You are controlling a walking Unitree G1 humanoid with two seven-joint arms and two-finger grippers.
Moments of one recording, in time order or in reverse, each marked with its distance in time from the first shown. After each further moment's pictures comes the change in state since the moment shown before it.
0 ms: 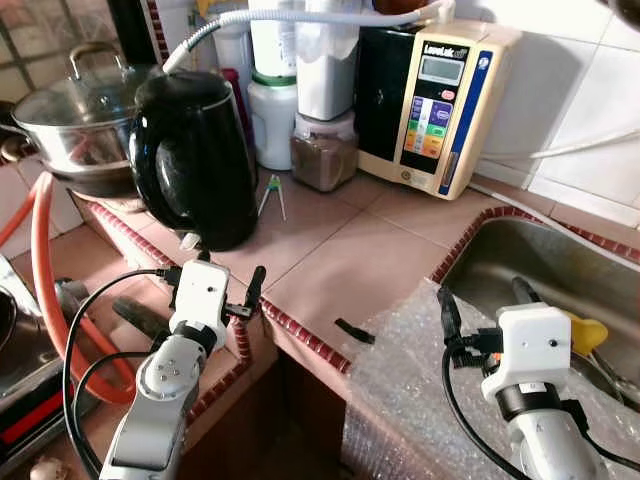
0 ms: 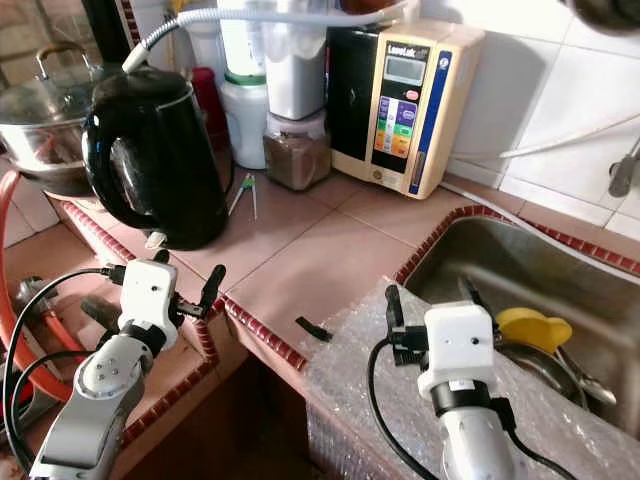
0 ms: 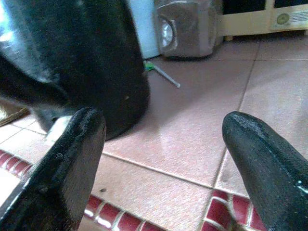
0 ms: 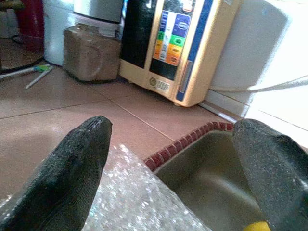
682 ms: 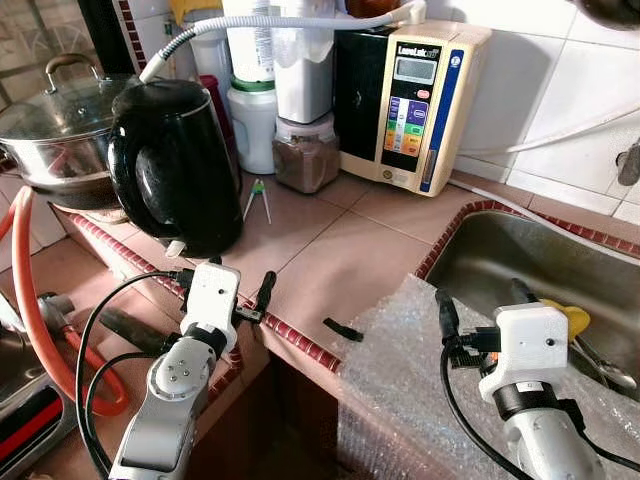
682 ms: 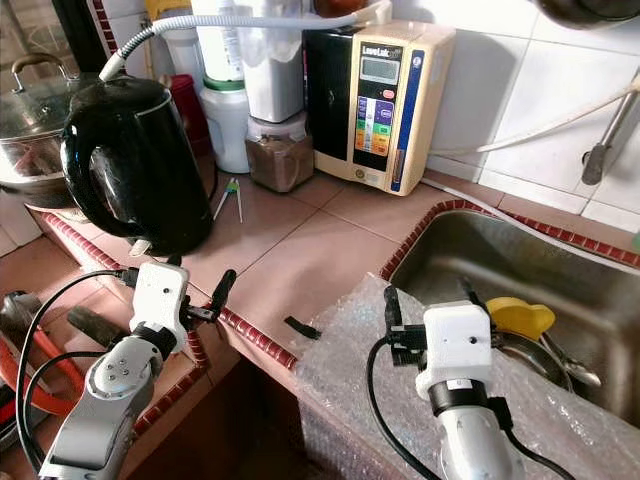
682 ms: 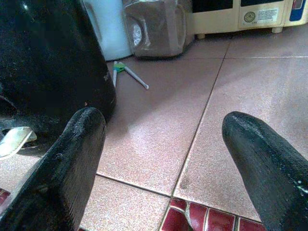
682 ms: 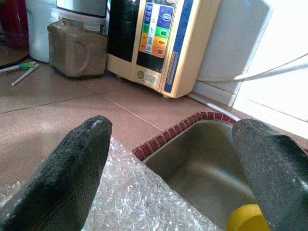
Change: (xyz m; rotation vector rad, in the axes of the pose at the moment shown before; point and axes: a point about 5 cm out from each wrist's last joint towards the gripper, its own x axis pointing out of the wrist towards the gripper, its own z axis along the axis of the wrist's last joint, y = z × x) left arm 0.002 -0.010 -0.002 -0.015 0.026 -0.030; right arm 0.002 0.002 -0.003 0.013 0.015 0.004
